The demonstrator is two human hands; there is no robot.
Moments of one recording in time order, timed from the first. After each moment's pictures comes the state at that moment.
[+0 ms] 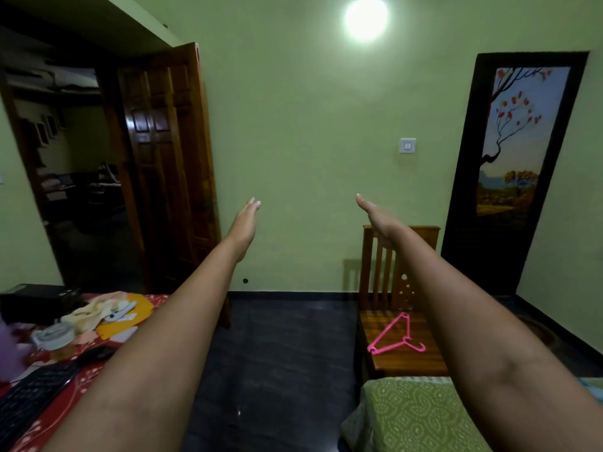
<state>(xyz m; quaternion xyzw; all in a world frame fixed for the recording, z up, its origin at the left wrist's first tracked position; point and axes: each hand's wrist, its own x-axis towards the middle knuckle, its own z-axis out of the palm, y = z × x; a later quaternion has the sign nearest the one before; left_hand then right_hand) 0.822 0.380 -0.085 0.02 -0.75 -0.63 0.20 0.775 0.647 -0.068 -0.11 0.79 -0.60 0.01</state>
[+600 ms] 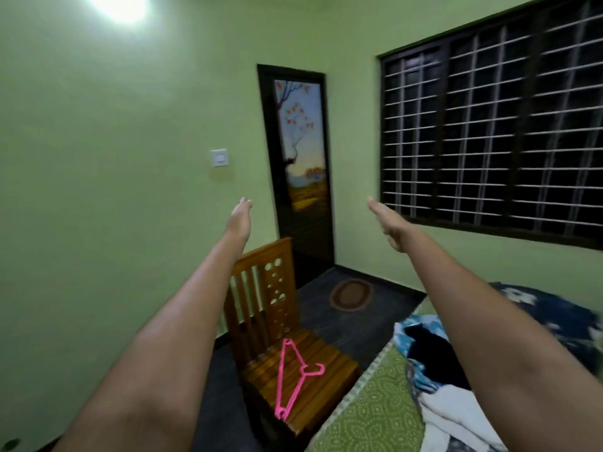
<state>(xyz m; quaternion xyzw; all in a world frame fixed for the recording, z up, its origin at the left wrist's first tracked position) 0.464 0.600 -0.050 -0.23 -0.70 -0.68 -0.05 0.616 0.843 -0.077 0.22 0.74 -0.60 -0.23</state>
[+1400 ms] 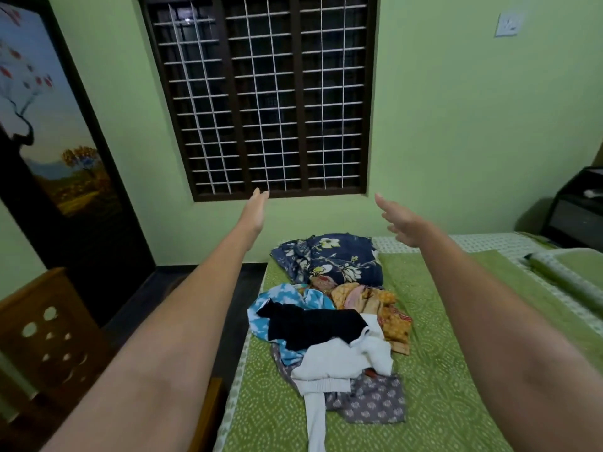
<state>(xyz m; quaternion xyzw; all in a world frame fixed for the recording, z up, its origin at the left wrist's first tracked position) 0.517 0.967 -0.139 -0.47 -0.62 -0.54 -0.32 0.801 1.031 -0.156 0.54 0.61 -0.48 -0.33</state>
